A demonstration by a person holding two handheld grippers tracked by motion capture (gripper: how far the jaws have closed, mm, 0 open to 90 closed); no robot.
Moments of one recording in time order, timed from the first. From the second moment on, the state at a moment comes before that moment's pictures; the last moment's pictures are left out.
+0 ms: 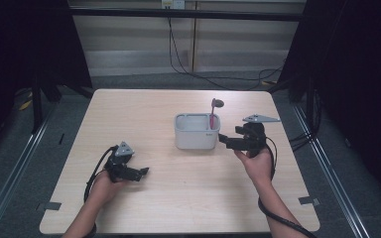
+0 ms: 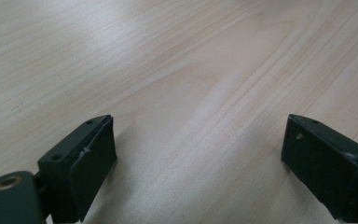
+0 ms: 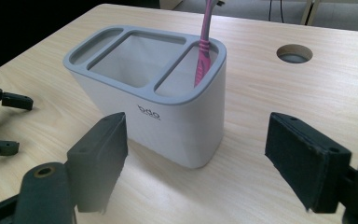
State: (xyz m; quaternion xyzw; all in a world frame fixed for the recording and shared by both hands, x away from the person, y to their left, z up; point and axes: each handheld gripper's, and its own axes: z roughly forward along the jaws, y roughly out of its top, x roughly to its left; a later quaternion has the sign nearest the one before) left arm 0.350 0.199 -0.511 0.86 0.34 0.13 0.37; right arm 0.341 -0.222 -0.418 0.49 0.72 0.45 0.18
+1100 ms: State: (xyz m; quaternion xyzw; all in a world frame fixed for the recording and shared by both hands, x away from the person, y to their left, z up) left arm 0.350 0.199 -0.511 0.86 0.34 0.13 0.37; right arm 0.320 -0.242 -0.451 0.49 0.74 0.42 0.17
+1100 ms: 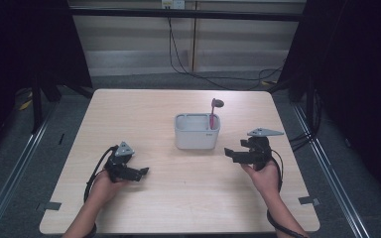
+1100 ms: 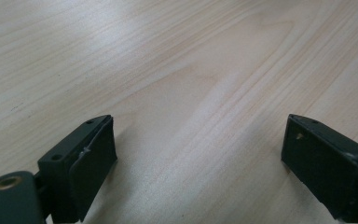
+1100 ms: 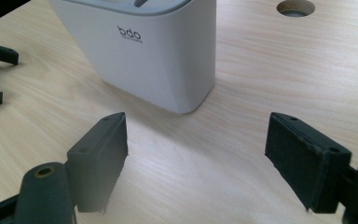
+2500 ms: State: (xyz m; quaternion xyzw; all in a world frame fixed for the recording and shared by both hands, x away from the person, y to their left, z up) left arm 0.350 0.199 -0.511 0.86 0.34 0.13 0.37; right arm 0.302 -0.267 -0.489 0.44 0.80 0.36 0.18
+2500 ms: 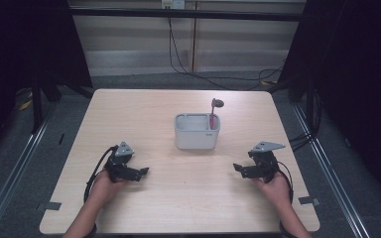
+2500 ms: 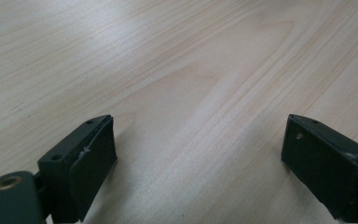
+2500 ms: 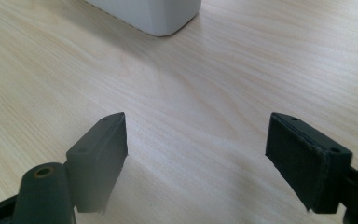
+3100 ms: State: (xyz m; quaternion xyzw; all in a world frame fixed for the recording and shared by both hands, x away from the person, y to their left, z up) left arm 0.350 0.200 -0.511 0.86 0.33 0.13 0.37; right arm 0.301 -0.279 -0.500 0.45 0.81 0.34 0.18
